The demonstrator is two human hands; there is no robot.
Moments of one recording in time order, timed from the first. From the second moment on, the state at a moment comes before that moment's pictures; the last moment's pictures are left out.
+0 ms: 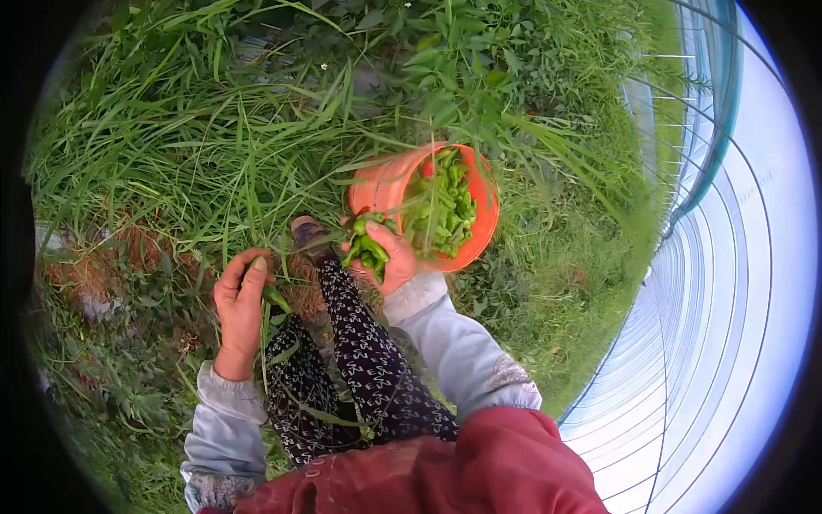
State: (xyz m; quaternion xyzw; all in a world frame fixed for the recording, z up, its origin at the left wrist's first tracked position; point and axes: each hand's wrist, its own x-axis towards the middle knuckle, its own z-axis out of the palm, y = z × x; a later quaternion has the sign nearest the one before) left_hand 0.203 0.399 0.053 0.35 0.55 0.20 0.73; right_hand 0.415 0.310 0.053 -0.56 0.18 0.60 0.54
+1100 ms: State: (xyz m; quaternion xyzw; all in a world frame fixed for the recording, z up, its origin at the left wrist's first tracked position) left_hand 0.444 0.344 0.005 0.77 0.36 0.01 0.52; right_hand 0.674 0.056 -0.054 -0.96 0.06 0.22 0.16
